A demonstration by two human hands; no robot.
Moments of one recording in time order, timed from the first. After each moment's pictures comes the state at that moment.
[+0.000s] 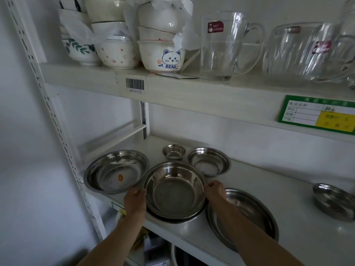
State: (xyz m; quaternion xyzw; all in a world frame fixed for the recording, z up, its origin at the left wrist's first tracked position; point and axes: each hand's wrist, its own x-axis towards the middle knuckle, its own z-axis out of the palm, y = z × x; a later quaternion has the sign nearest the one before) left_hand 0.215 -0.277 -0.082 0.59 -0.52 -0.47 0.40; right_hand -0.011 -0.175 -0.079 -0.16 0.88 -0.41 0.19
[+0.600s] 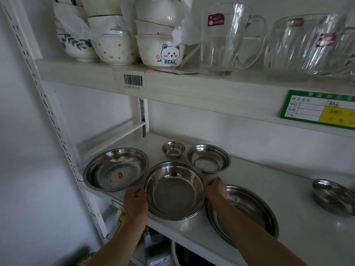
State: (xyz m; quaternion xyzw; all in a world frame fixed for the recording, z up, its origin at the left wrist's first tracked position) left_hand 0.214 -0.266 -0.090 0.60 -0.51 -0.42 0.44; right_hand -0.011 -0.174 -0.086 -0.18 0.89 -0.39 0.15
